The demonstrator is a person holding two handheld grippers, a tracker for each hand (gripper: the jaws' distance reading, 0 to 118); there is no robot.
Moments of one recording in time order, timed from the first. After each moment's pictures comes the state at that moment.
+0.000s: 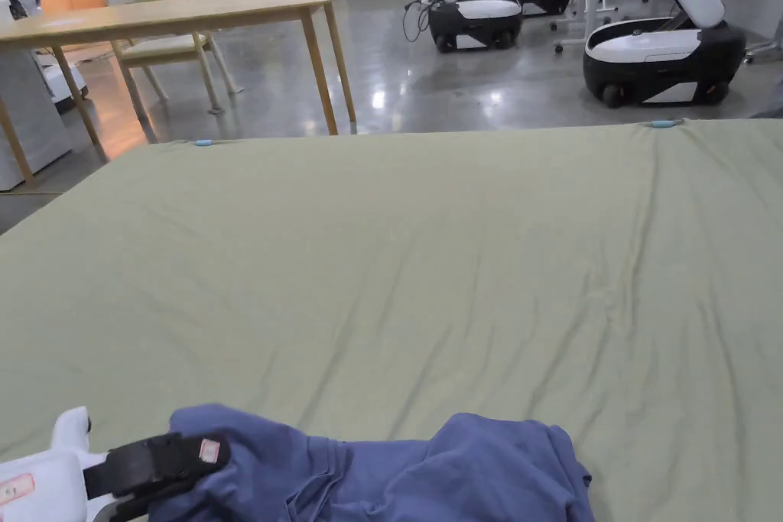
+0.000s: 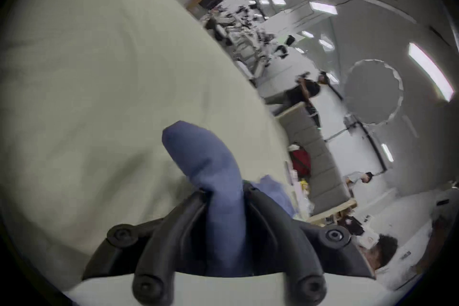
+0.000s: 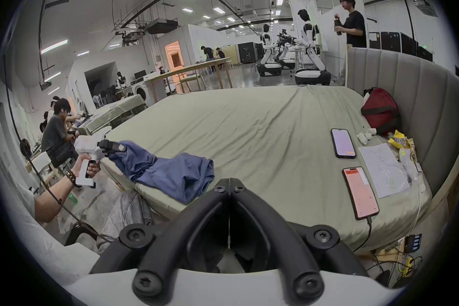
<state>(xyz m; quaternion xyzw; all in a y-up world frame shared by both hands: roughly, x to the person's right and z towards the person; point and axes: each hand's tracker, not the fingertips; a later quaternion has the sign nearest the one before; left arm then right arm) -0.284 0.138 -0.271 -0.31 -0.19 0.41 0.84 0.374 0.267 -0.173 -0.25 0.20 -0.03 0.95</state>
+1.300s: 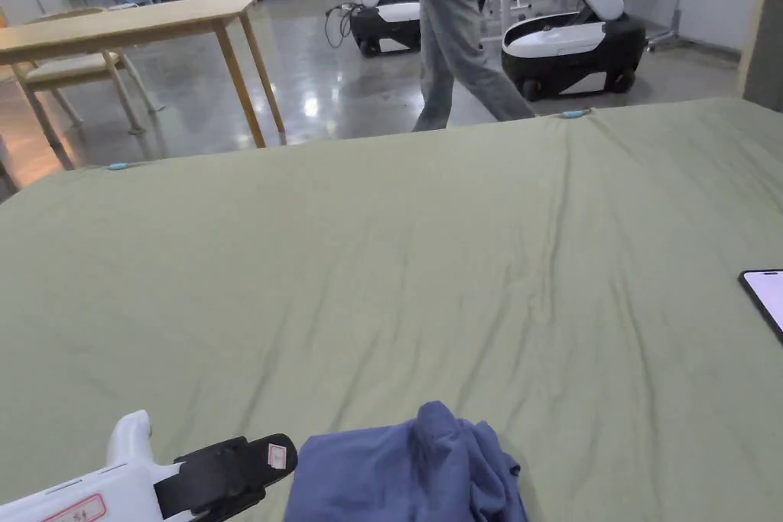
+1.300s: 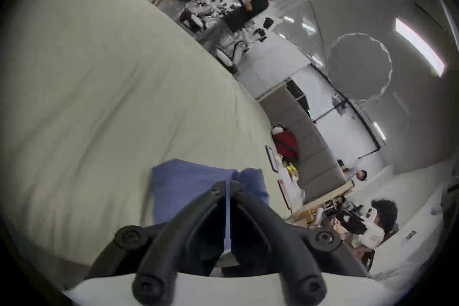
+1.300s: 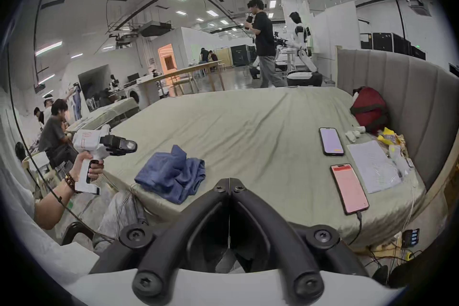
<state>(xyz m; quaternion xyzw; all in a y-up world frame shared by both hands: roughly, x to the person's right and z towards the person) -0.145 0.158 -0.292 -0.32 -0.24 0.37 0.84 0.398 0.260 -0.157 -0.24 0.17 -0.04 0.95</state>
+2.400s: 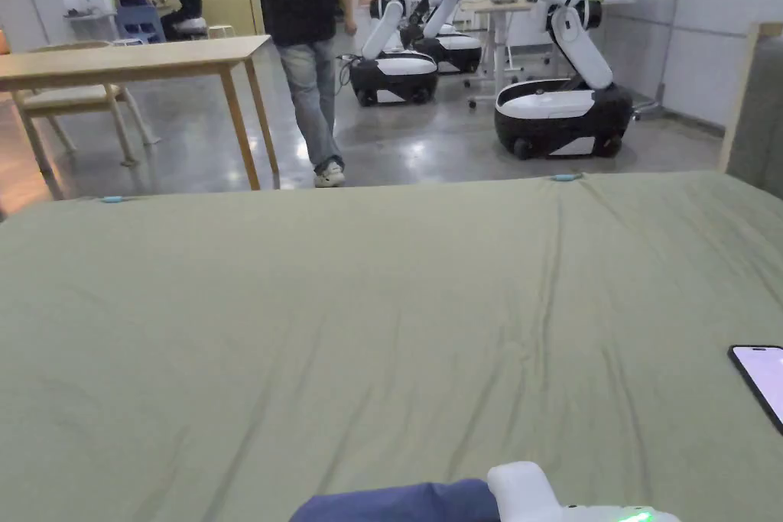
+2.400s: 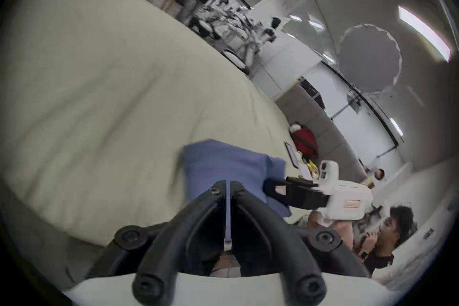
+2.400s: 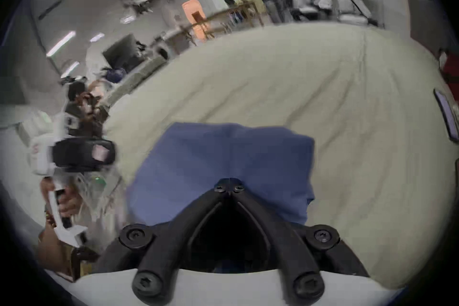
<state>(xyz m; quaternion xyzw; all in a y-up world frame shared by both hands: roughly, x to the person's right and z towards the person) -0.160 0.130 -0.254 -0.33 -0.16 0.35 0.86 0.208 0.112 -0.355 -0.44 0.28 -0.05 0.85</state>
